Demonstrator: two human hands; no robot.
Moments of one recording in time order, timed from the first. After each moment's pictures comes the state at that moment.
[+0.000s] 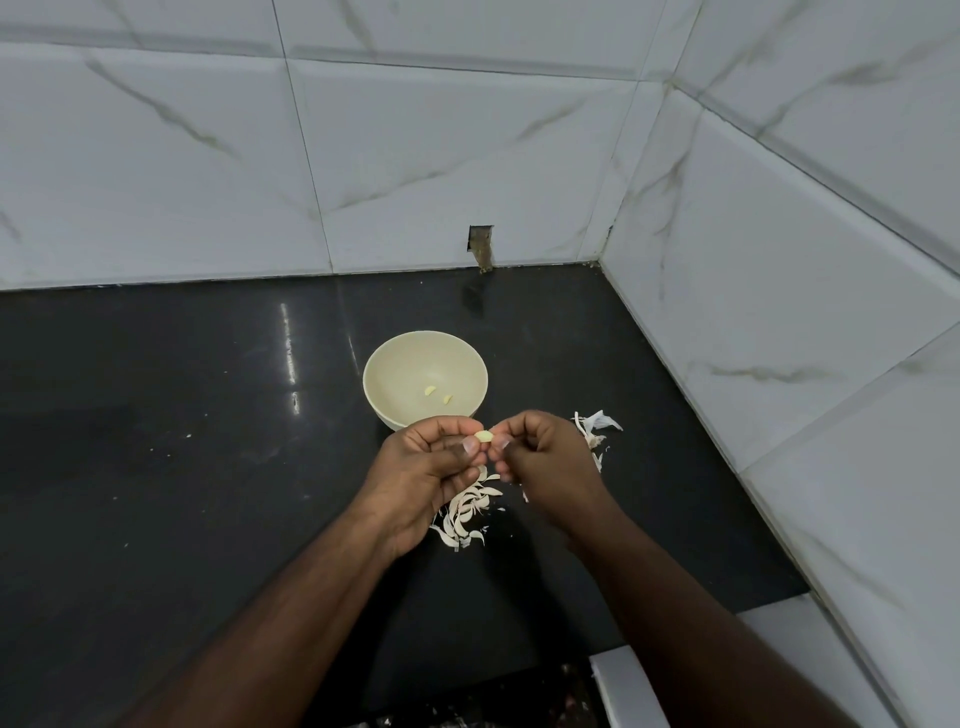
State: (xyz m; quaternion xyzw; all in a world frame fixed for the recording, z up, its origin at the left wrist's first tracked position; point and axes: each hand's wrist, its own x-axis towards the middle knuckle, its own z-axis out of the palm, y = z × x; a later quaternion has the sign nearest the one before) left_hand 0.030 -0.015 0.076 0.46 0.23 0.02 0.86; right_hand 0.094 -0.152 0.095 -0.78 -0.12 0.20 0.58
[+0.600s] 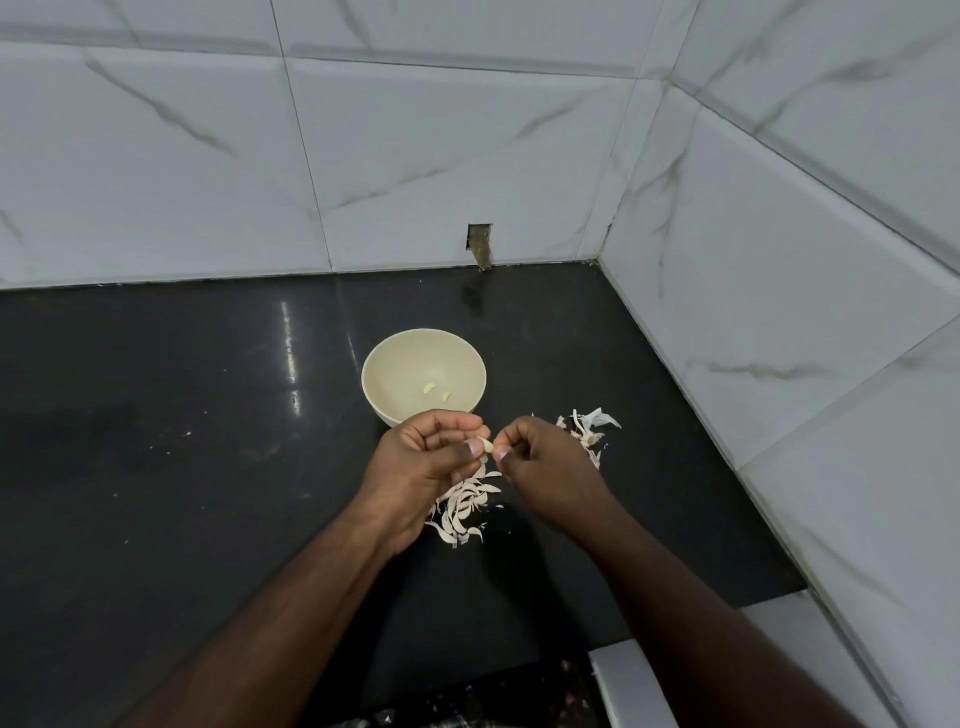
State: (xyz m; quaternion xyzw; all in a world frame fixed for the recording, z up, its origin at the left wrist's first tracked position) left_hand 0.031 -0.018 0.072 0.48 0.22 0.05 0.85; right_hand 0.099 -0.161 0.091 -0.89 -0.19 0.17 0.39
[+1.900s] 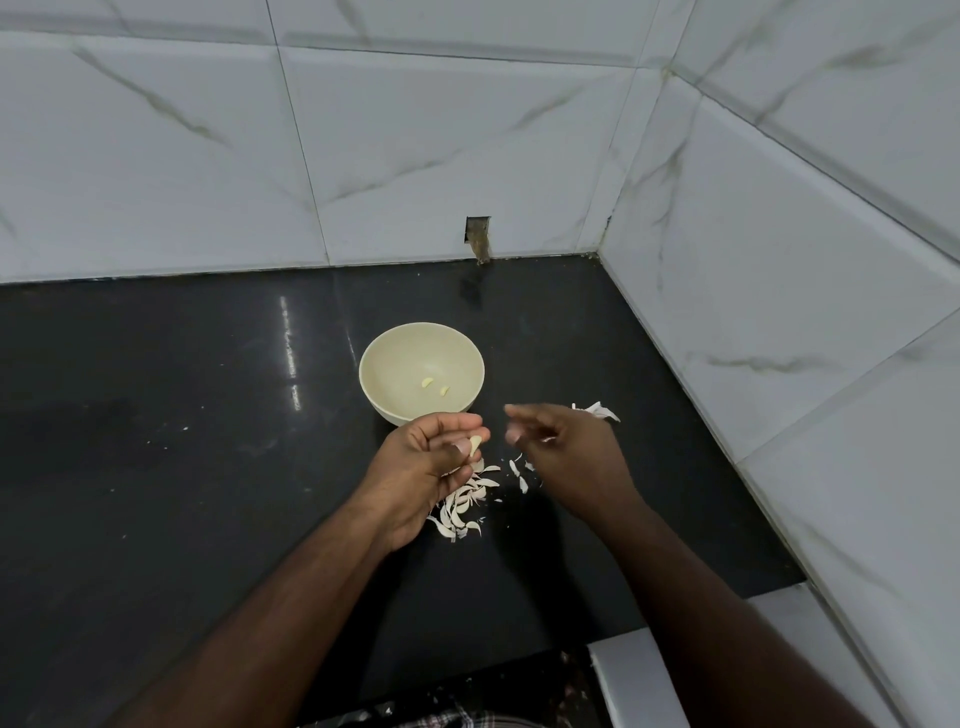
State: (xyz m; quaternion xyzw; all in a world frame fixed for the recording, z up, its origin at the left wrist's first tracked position) left_hand 0.034 -0.015 0.059 0.51 0.22 -0.01 0.83; right_hand 0.114 -0.179 0.081 -0.88 -0.21 0.08 0.42
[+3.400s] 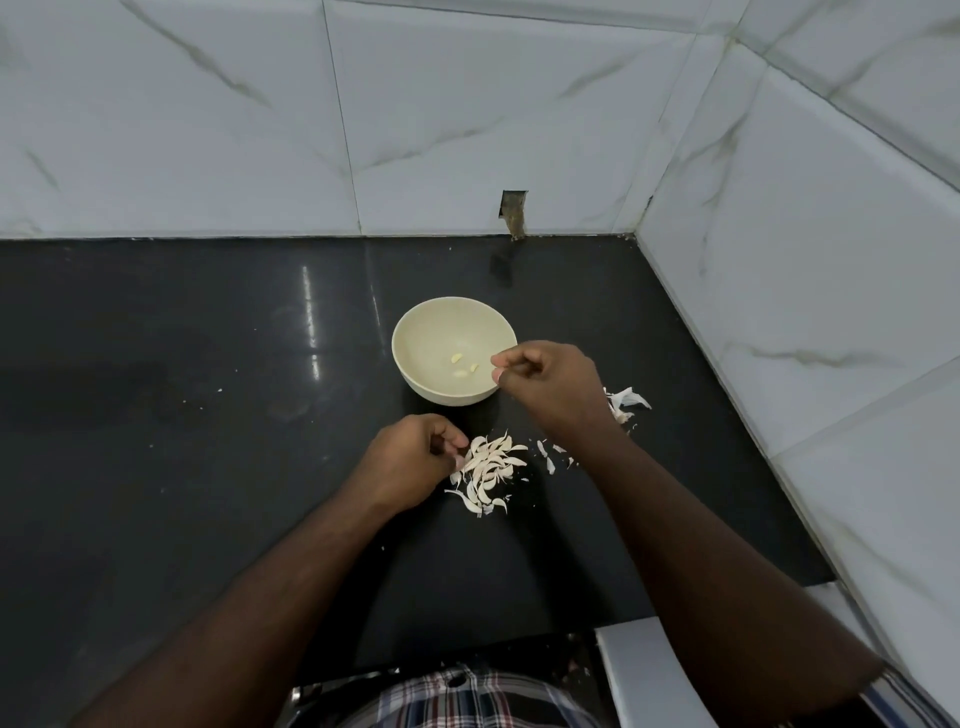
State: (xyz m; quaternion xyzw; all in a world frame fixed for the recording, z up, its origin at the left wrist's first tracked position) left_hand 0.016 0.027 0.041 0.88 0.20 -0.06 0.43; right_hand 0.137 -0.122 0.091 -0.86 -0.24 0.09 0.43
